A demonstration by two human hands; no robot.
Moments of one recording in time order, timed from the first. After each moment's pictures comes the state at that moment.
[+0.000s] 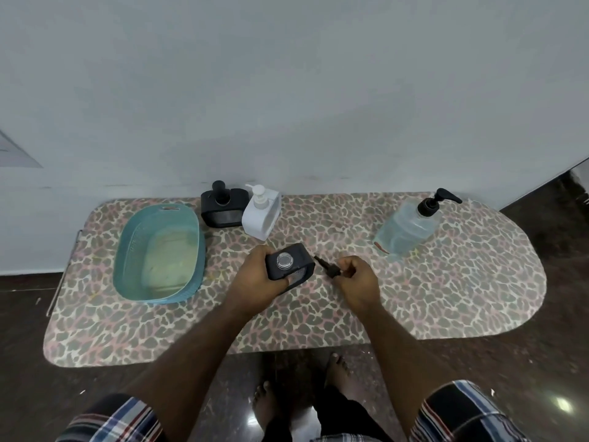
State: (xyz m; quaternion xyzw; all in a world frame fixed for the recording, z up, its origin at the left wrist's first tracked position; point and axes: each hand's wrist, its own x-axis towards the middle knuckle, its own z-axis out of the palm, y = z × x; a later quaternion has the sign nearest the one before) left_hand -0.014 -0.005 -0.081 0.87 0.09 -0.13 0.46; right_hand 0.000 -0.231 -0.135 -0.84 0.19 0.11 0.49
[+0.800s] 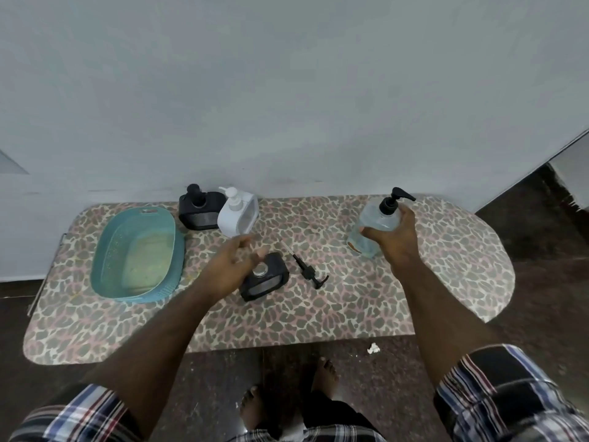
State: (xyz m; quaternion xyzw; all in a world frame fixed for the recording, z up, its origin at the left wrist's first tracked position) left_hand -0.005 -0.016 -0.045 0.86 0.11 -0.17 0.47; right_hand 0.061 -0.350 -0.068 -0.80 0.21 -0.02 0.57
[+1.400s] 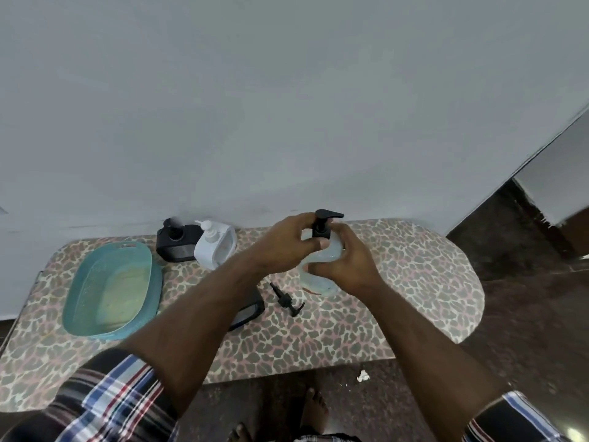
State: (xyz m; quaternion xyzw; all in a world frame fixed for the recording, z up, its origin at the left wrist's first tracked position) left_hand 0.064 -0.152 0.057 0.86 -0.15 -0.16 0.47; right_hand 0.041 -0.328 -0.003 -0.84 0.01 0.05 0.54
